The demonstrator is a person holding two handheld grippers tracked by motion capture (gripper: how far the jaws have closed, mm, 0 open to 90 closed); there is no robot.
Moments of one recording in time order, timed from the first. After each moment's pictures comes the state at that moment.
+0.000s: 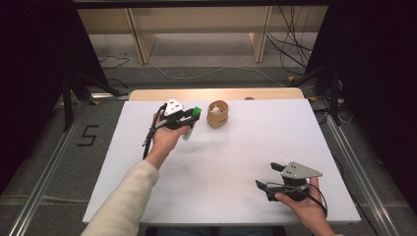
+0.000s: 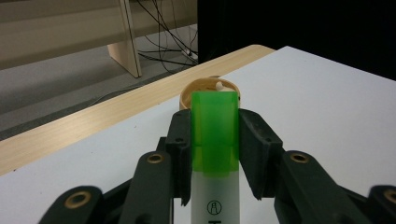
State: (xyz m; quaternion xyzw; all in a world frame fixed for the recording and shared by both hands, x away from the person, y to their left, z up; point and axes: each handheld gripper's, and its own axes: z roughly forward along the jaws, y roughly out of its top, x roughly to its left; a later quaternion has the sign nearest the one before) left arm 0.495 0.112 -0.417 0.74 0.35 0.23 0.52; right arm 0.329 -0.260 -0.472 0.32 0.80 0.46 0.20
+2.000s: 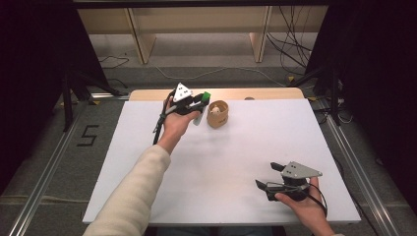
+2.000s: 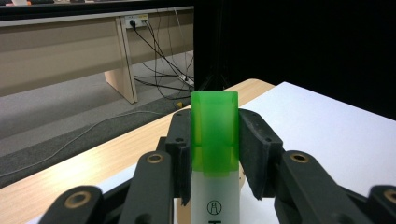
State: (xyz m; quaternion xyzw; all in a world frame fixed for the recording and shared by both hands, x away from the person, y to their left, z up) left arm 0.532 0.086 -0.399 0.71 0.34 0.24 0.56; right arm 0.330 -0.260 -0.472 0.33 0.80 0.46 0.20
